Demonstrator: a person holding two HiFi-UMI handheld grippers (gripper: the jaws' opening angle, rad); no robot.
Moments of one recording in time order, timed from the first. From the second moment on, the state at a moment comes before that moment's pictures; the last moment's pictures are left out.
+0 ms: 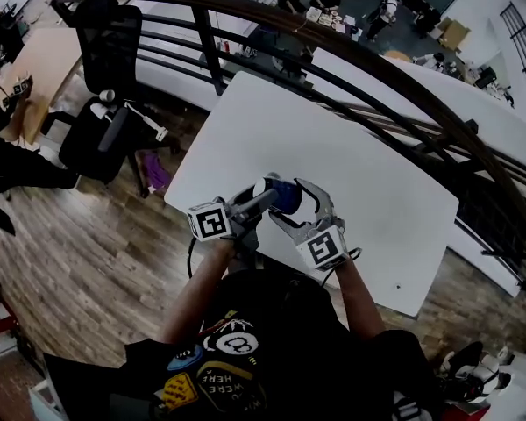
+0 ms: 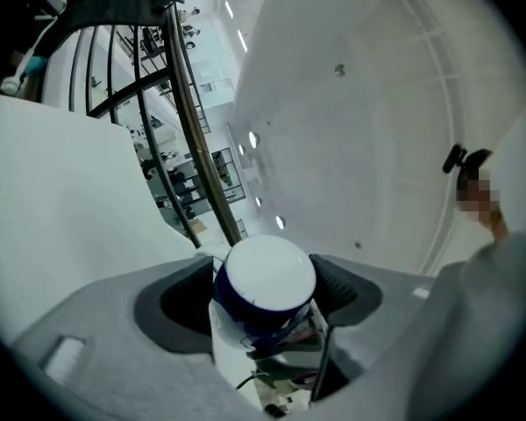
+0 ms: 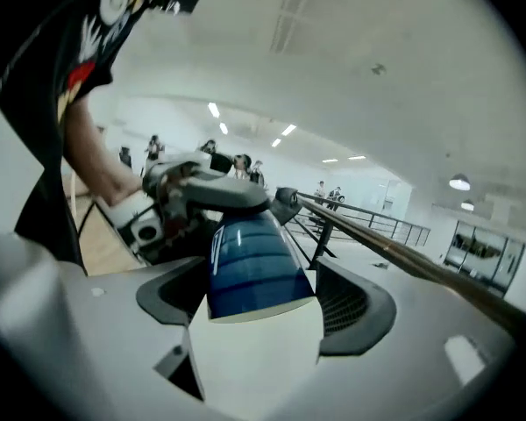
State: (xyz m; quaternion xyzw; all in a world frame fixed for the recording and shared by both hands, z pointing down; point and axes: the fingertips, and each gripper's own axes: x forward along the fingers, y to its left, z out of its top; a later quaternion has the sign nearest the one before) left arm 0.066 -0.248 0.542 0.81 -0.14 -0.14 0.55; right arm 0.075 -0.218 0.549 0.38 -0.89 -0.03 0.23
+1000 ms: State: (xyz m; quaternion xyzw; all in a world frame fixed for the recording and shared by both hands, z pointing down) left arm -0.031 -0.234 0.612 0.77 -0.25 -0.16 0.57; right arm 0.025 -0.226 0.565 0.08 -0.92 0.37 -0.10
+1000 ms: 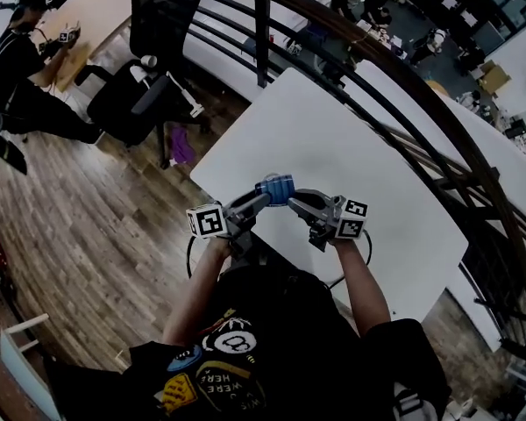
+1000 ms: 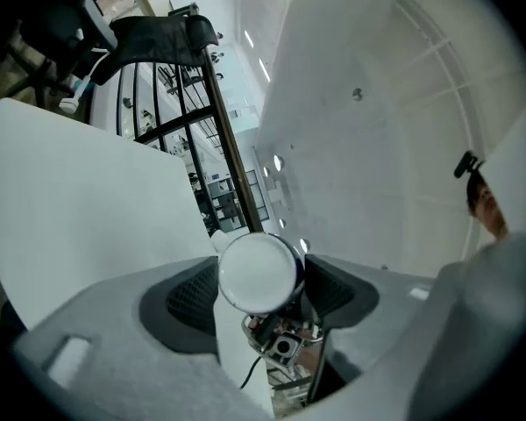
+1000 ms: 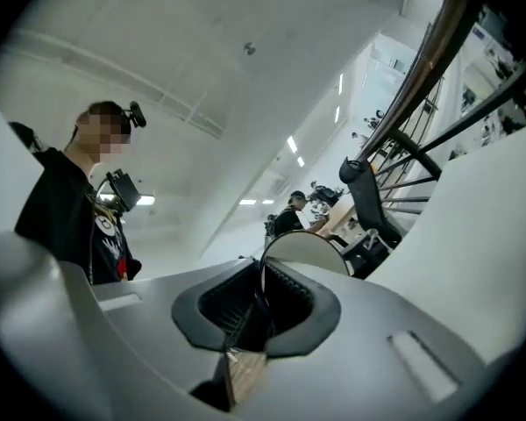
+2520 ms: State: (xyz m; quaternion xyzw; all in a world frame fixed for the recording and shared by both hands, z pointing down) left arm -0.053 -0.228 0.603 0.86 -0.32 0.02 0.39; right arm 0.098 -0.234 0.648 0.51 -0.81 0.26 0.15
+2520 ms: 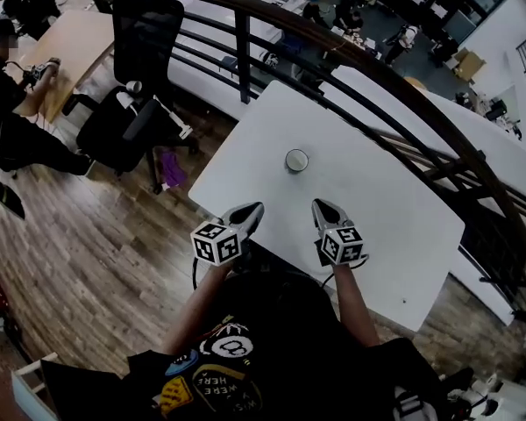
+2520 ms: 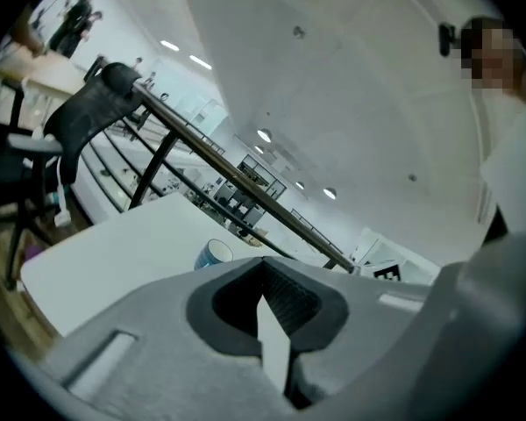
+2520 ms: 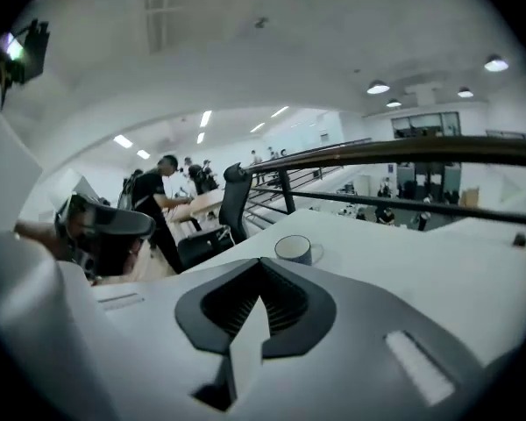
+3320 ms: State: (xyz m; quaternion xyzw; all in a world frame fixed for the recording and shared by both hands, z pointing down) left arm 0.074 -0.033 0.565 0.91 -0.32 0.11 0.23; right arm 0.143 -0.024 0.579 0.49 -0.83 0.26 0.04
